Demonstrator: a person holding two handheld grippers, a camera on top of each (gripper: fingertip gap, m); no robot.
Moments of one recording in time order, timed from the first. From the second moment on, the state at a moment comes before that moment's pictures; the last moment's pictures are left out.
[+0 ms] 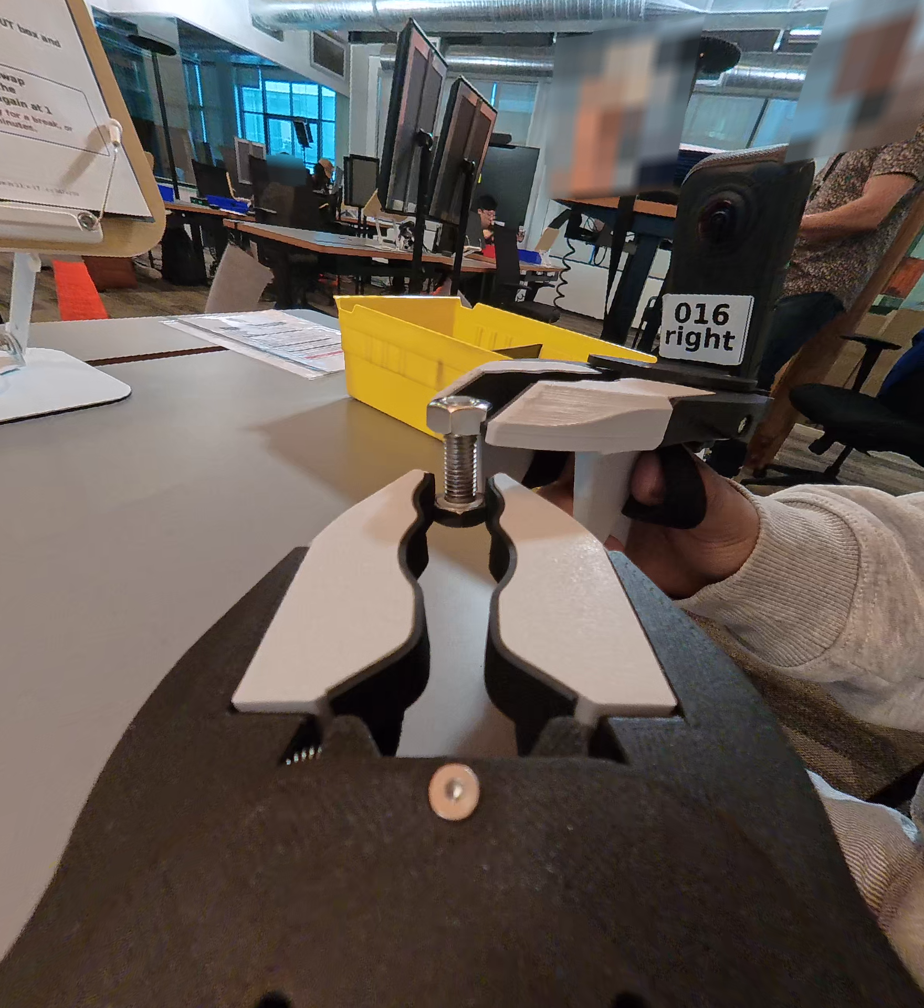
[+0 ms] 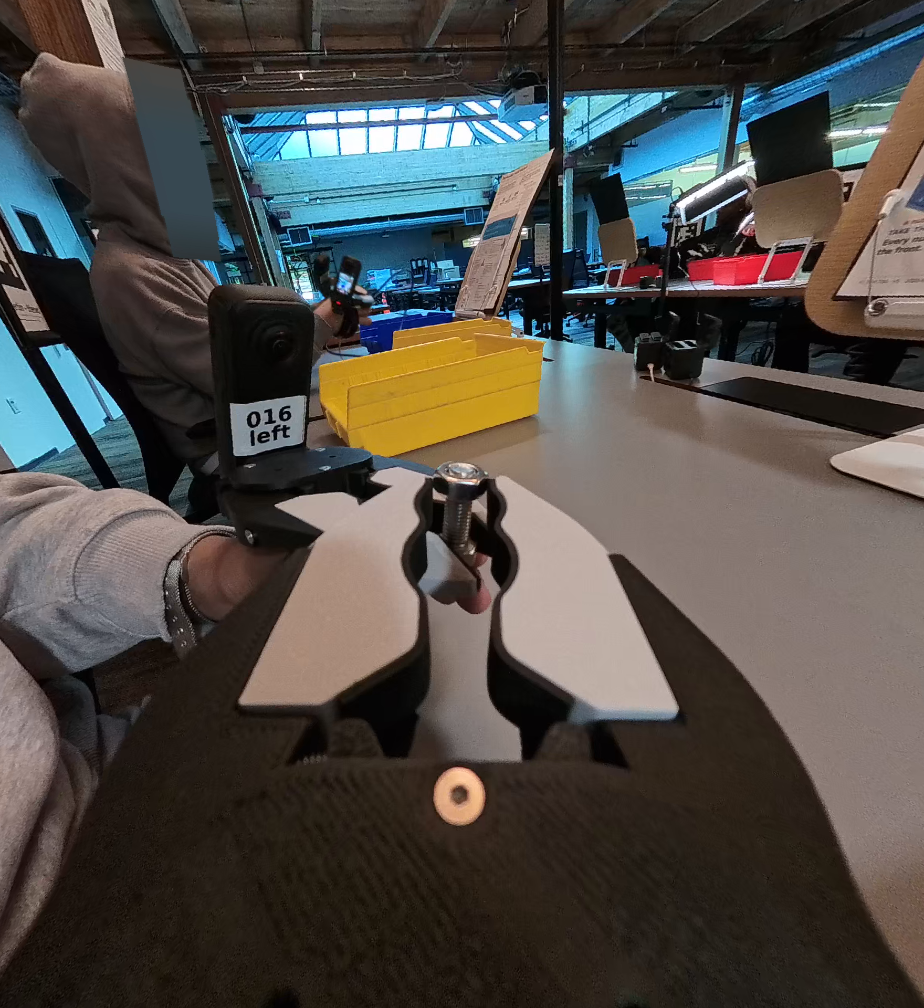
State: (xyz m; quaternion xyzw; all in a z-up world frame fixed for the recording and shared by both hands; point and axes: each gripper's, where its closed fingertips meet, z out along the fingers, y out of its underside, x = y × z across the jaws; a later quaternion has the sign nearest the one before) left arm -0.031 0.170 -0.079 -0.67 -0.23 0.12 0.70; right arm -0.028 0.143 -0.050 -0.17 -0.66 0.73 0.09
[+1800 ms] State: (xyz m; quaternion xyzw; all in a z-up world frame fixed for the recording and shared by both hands) left arm -0.031 0.168 -0.073 -0.65 -0.23 0.12 0.71; right arm -0.027 0.146 -0.046 -0.16 -0.65 0.74 0.10
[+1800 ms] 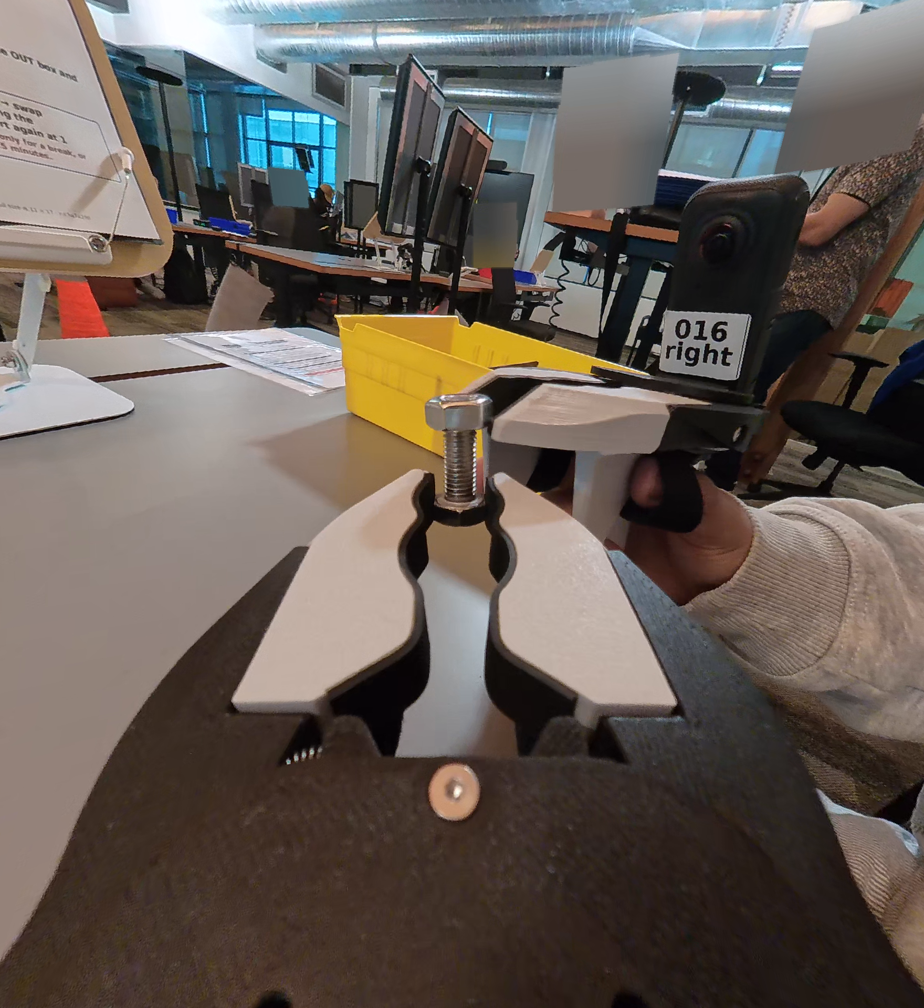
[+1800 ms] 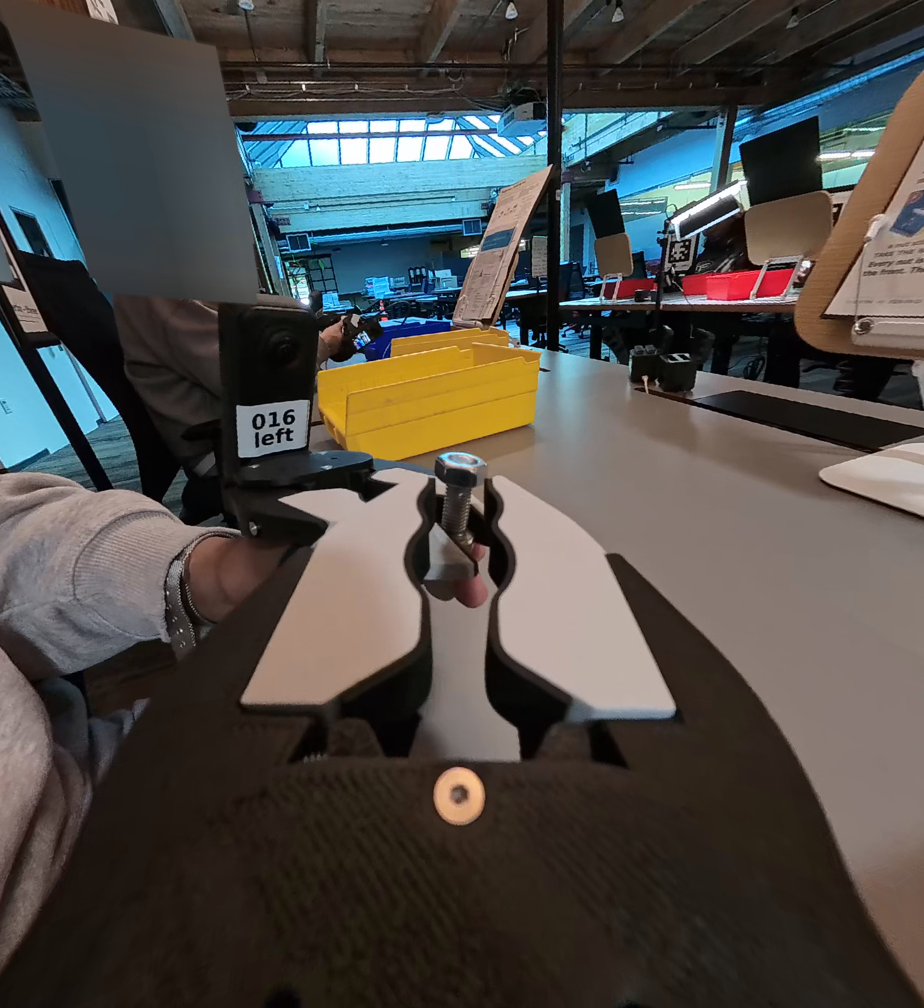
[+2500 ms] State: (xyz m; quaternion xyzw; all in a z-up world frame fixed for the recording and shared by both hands) left arm -0.031 0.169 -0.074 -0.65 -0.23 0.12 0.71; right arm -0.028 0.149 -0.044 -0.17 -0.64 0.74 0.09
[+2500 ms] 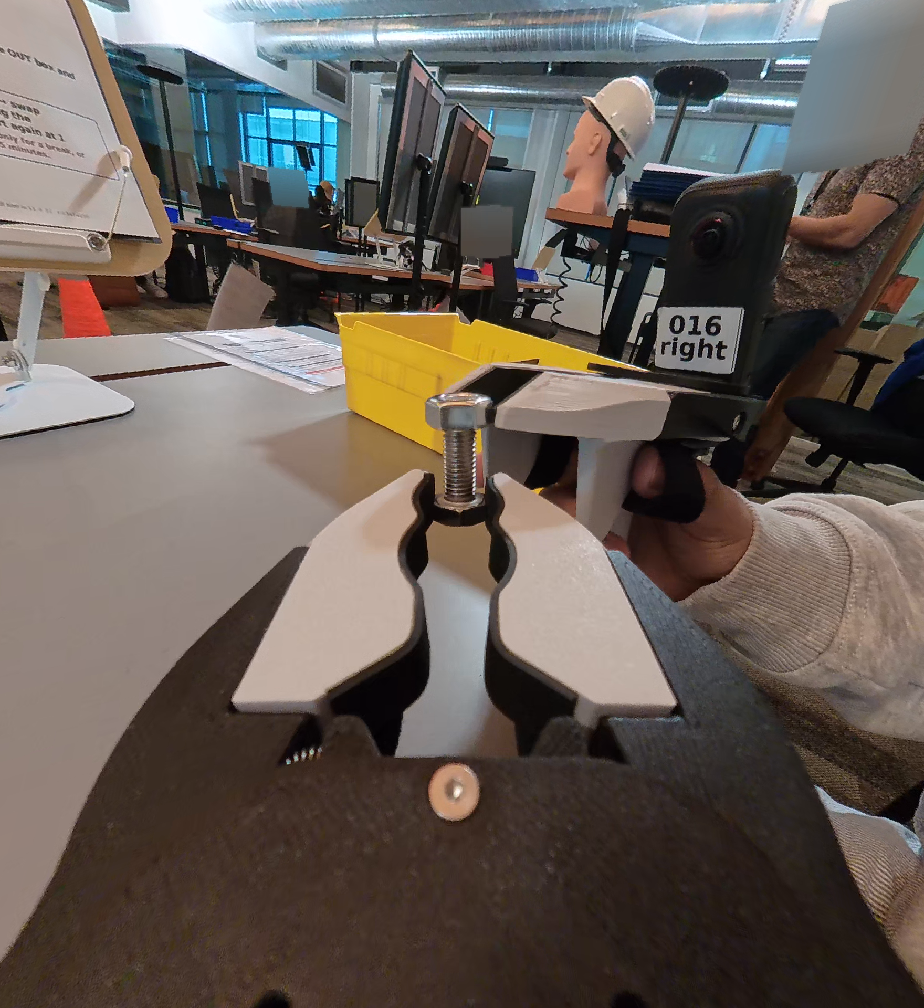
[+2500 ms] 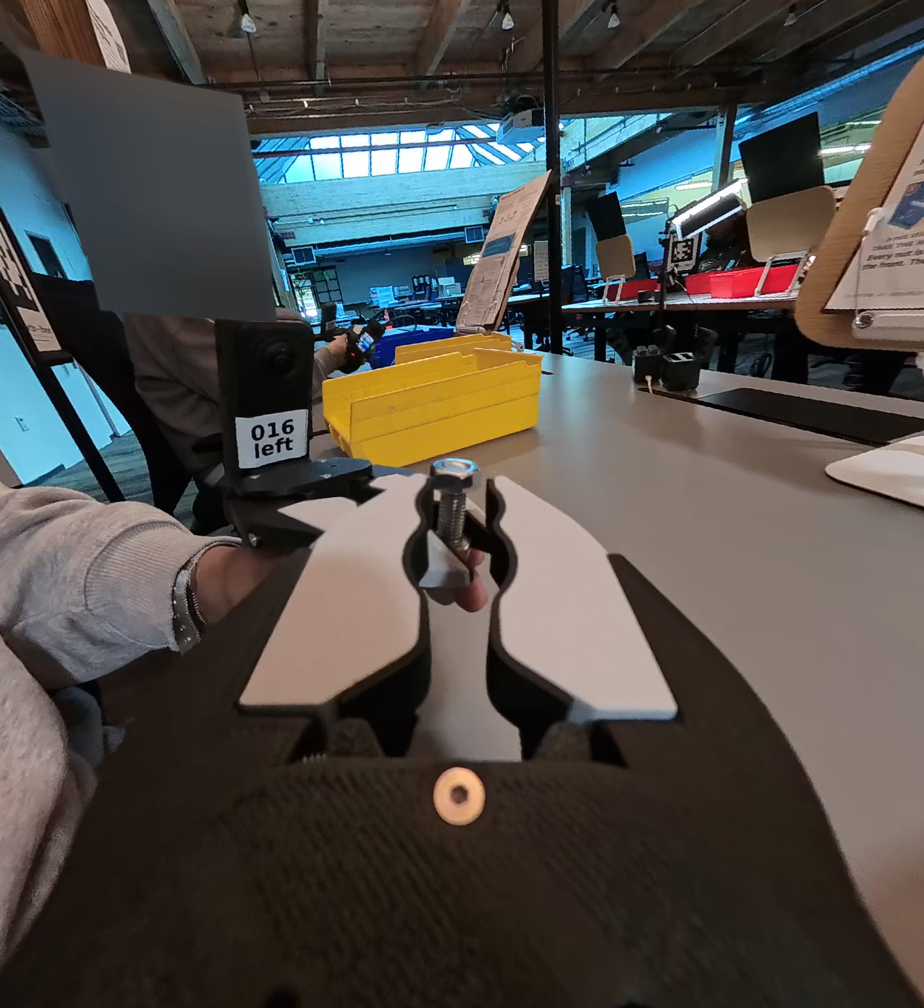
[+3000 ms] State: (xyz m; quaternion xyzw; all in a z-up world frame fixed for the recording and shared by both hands) left arm -0.030 0.169 -0.074 -0.65 -0.23 0.12 0.71; right arm -0.027 0.151 -0.040 -0.17 -0.63 0.75 0.07
